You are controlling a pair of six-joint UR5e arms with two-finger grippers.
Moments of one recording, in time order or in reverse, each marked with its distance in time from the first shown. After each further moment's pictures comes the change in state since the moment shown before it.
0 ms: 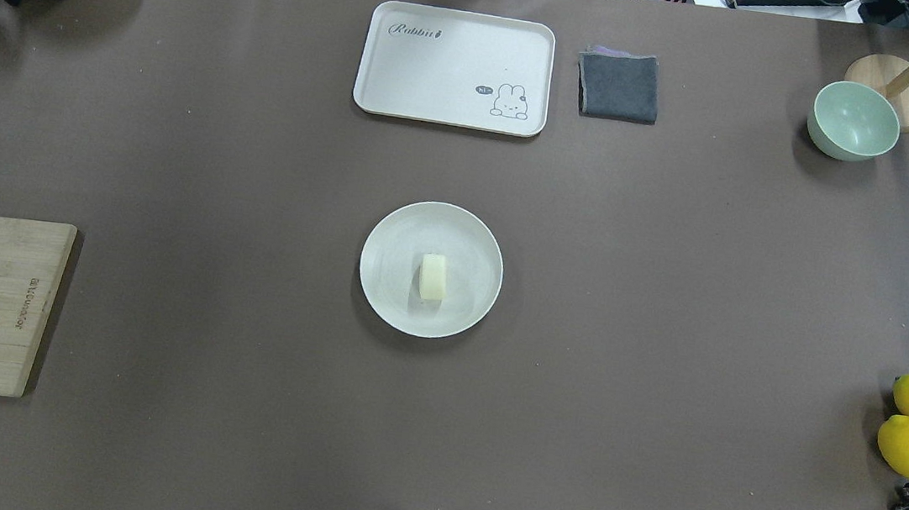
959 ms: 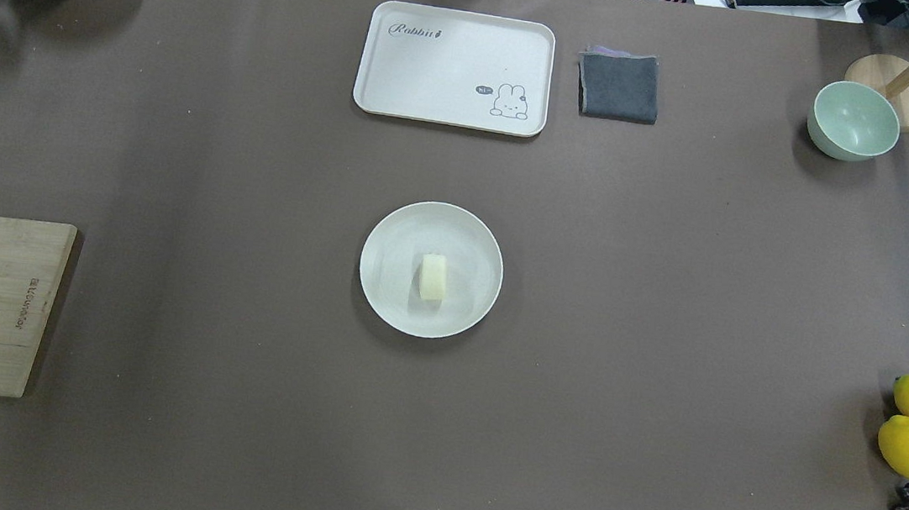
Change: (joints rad) left arm -0.298 0.292 0.140 0.019 -0.153 0.520; right arm -0.003 0.027 -0.052 0.002 -0.001 0.053
